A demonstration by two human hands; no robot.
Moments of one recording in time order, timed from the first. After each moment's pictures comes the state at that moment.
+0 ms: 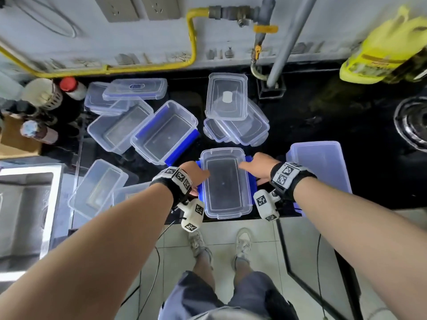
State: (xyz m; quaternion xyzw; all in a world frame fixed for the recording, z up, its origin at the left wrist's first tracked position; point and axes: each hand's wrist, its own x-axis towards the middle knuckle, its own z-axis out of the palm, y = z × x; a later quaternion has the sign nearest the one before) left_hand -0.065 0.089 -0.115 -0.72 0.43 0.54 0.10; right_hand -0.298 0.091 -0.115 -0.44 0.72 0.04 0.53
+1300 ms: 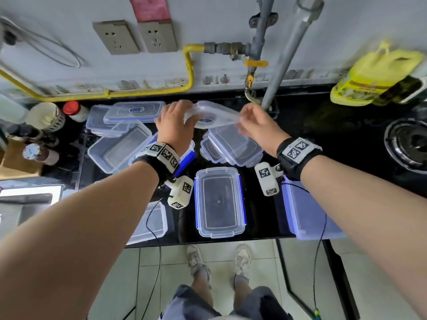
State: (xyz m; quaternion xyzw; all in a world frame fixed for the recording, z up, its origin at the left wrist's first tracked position) left_hand -0.070 -0.026 -0.022 -0.65 0.69 0.20 -0.27; right_hand -0.322 -0.016 -0.042 -0.51 0.54 -0.36 0.56
